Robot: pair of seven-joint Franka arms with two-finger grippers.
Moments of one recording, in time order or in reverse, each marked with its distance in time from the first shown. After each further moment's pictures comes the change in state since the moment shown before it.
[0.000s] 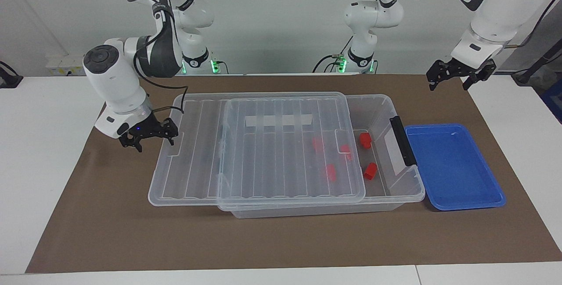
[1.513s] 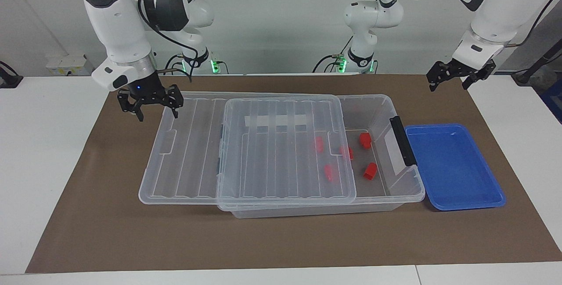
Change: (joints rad) left arm 0.000 0.000 0.000 -0.002 0.000 0.013 -0.167; right arm 0.077 -0.178 0.034 0.068 0.001 -0.180 0.352
